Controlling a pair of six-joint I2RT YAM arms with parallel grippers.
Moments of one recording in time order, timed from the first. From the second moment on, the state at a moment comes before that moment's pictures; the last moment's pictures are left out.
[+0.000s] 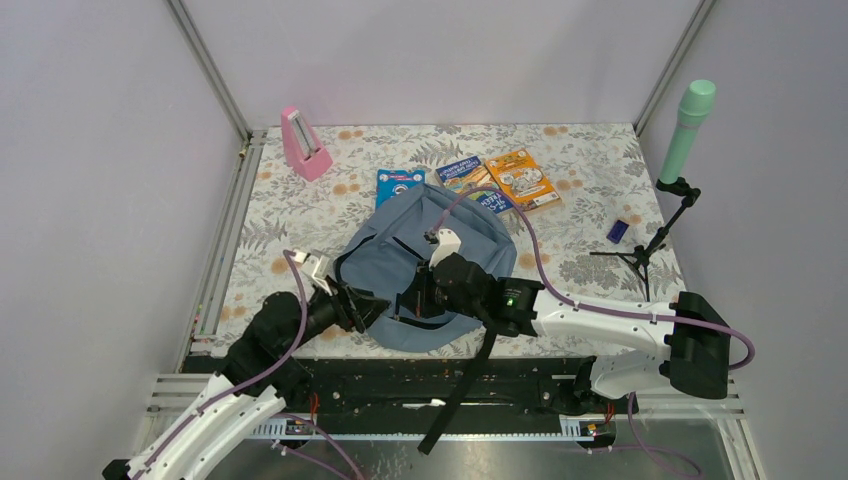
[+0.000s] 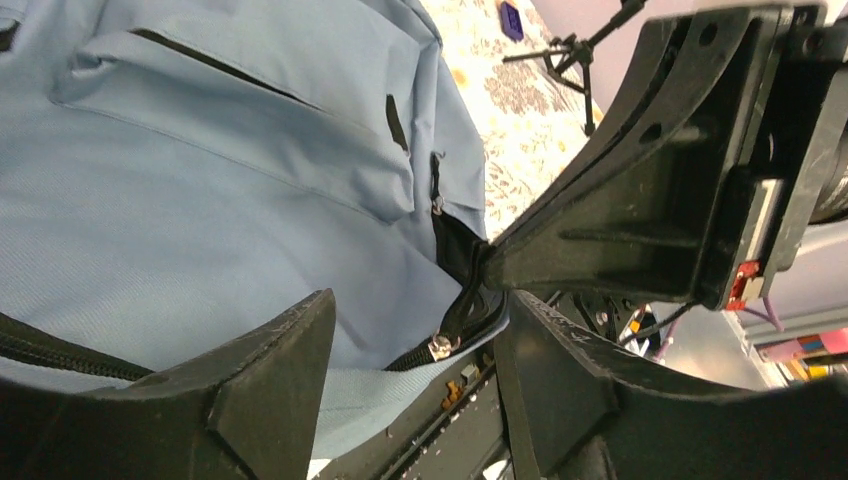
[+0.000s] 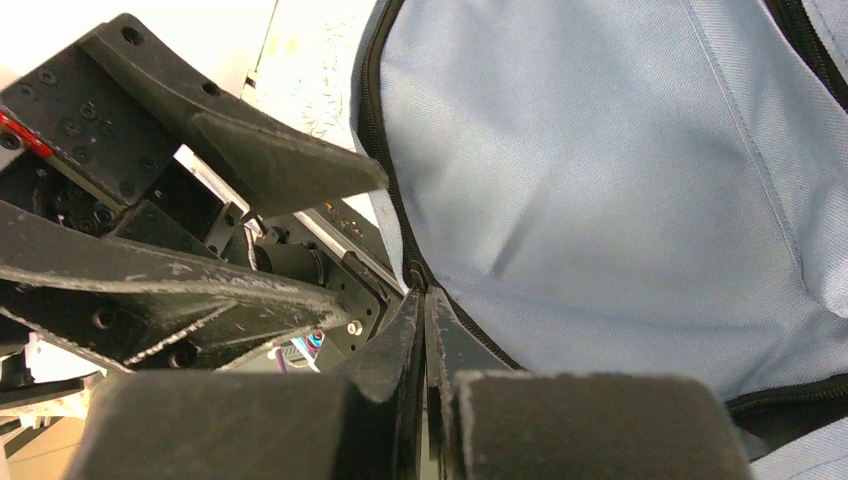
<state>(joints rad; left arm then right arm) -0.67 0.23 0.32 -0.27 0.16 -0.60 1.18 1.33 0.91 -0.11 0.16 0.86</state>
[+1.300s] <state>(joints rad) -0.87 0.57 0.34 -0.10 0.12 -0.57 1.18 1.33 0.91 -0.12 0.17 0.86</state>
